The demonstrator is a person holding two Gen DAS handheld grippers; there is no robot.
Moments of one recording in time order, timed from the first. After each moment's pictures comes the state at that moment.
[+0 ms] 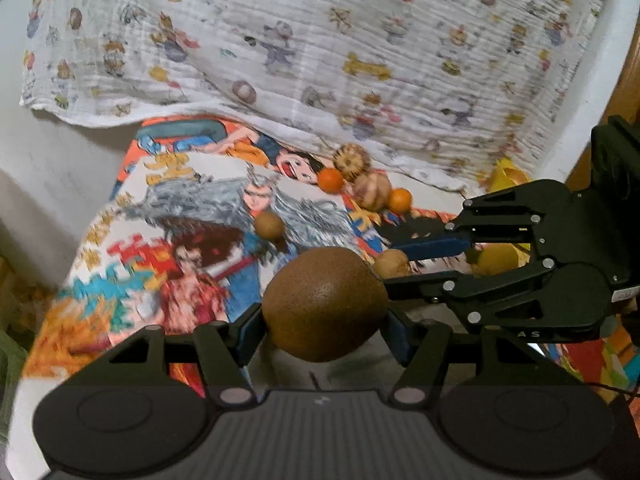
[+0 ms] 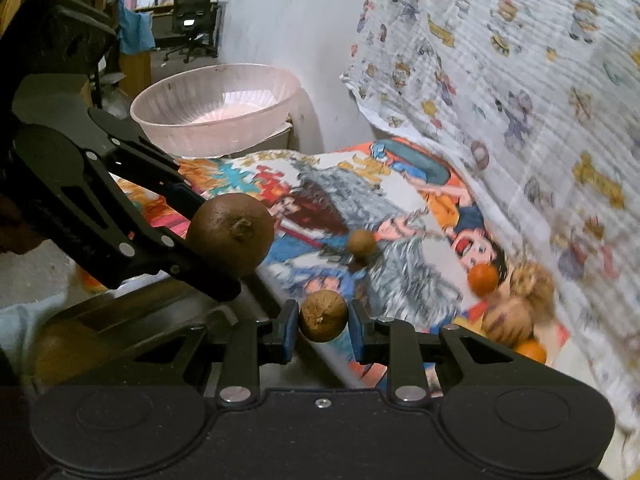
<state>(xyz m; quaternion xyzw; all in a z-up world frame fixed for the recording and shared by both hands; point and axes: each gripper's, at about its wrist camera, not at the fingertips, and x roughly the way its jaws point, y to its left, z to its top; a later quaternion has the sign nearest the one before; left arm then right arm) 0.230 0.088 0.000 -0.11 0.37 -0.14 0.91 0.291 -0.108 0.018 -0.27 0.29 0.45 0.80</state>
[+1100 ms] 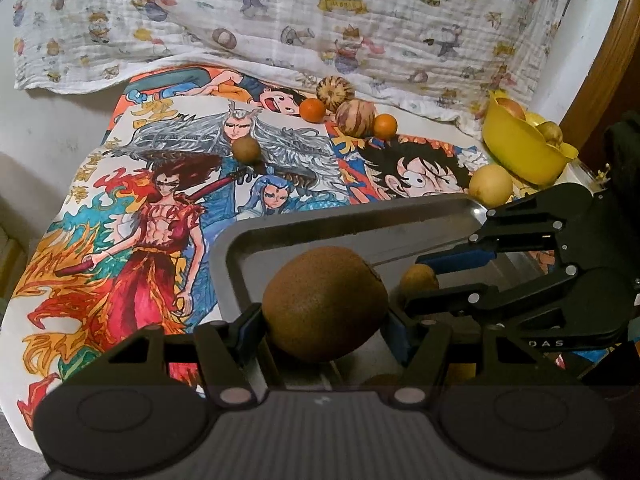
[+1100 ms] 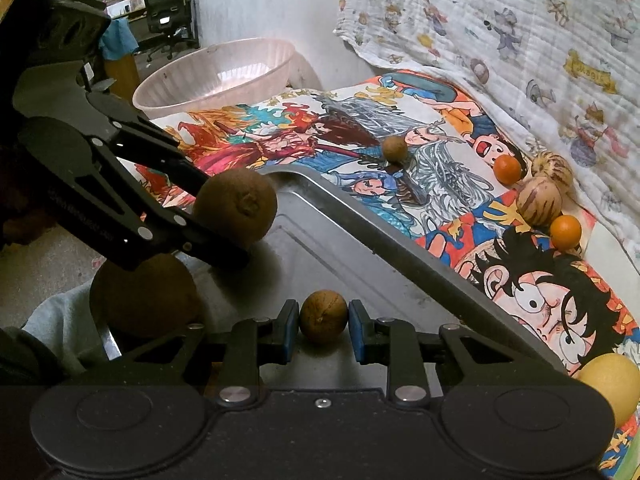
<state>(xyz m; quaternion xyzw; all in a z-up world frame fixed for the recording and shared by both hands) 0.201 0.055 -0.012 -0.07 0.44 -0.13 0.89 0.247 -0.141 -0.010 -0.23 0.37 0.43 0.79</state>
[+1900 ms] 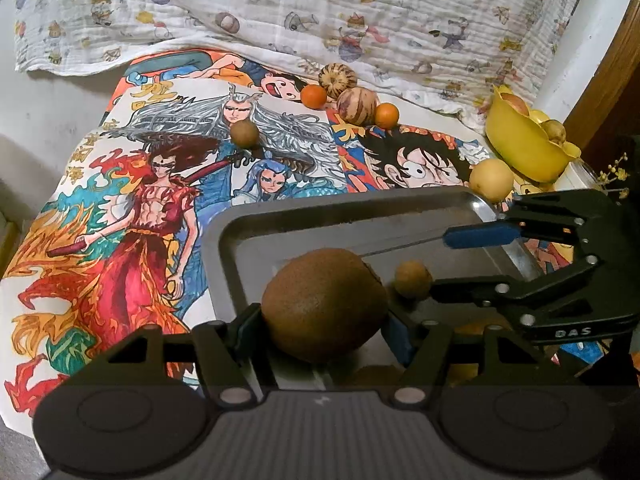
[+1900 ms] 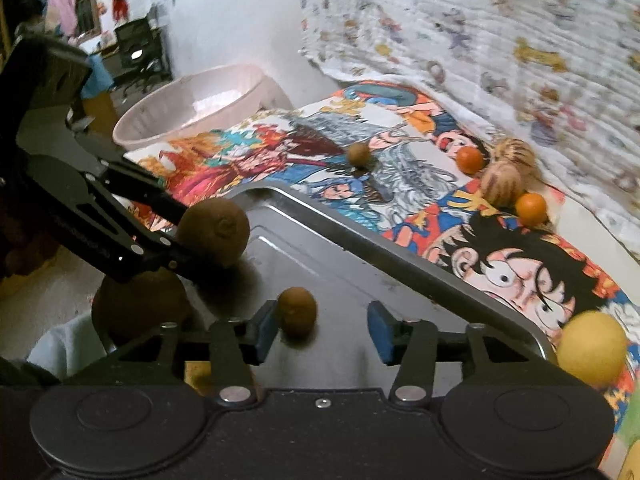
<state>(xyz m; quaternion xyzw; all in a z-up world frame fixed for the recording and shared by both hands) 0.202 0.054 -0.015 -0.08 0.46 -0.13 0.88 0.243 -0.171 0.000 -0.17 0.36 0.40 0.82</state>
